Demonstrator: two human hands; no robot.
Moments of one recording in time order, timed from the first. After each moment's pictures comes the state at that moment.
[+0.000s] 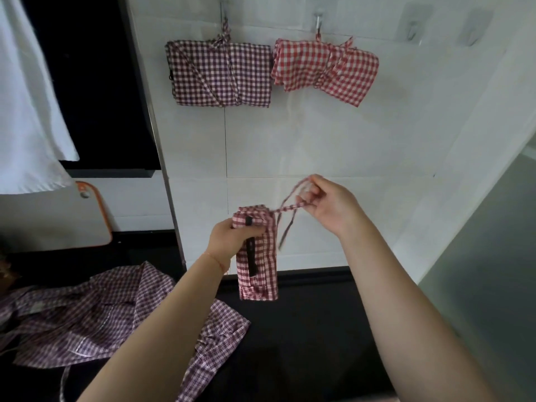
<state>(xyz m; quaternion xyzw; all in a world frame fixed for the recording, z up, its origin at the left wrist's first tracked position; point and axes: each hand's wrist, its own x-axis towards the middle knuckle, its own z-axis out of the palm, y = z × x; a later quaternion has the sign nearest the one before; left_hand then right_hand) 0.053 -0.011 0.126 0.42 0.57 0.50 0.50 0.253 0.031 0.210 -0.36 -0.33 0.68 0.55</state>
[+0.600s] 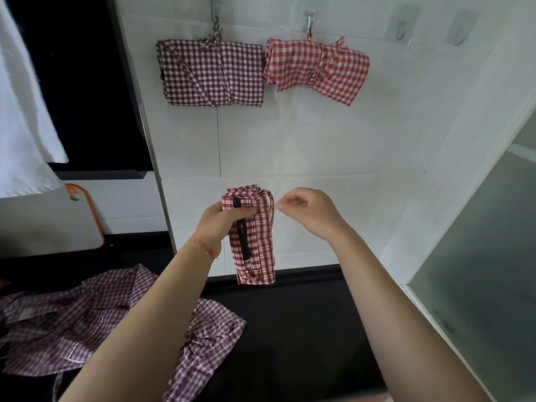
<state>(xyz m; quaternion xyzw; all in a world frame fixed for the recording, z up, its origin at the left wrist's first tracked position) 0.041 0.001 0.151 0.42 0.50 0.53 0.54 0.250 0.007 0.197 -0.55 -0.73 0.25 0.31</state>
